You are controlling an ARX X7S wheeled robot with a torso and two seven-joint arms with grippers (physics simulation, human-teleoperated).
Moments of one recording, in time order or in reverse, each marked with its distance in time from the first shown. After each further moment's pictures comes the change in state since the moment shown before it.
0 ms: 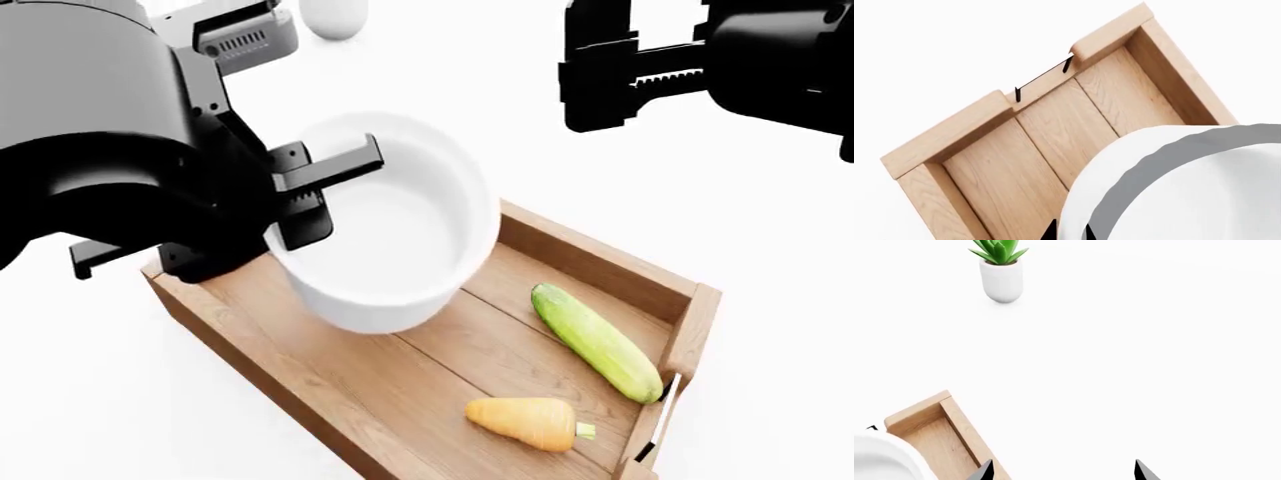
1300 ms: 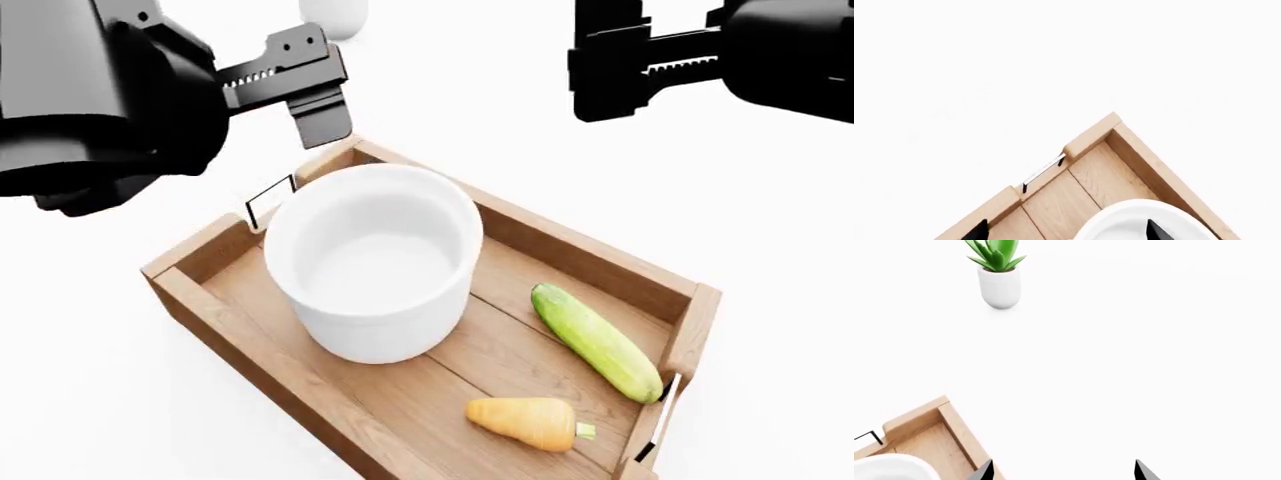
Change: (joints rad) left arm -0.118 -0.040 0.025 -0.014 0.221 -0.075 0.059; right arm 0.017 0.004 0.011 0.001 0.005 0.011 0.013
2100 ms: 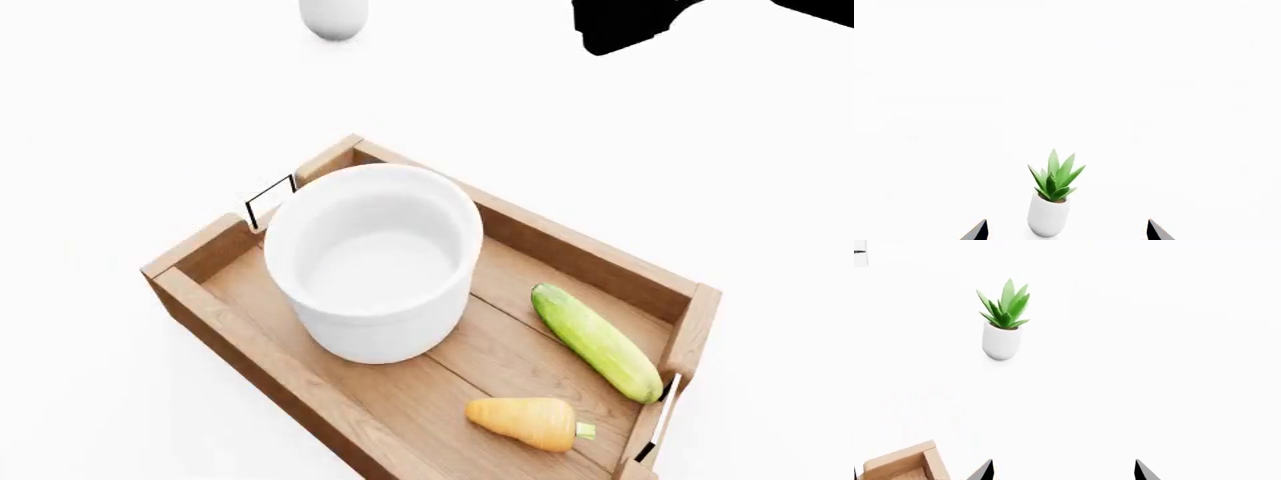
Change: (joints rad) left arm 0.019 -0.203 -0.083 0.089 0.850 0.141 0.319; right arm 0.105 -0.047 0.058 -0.026 -0.210 0.111 -0.102
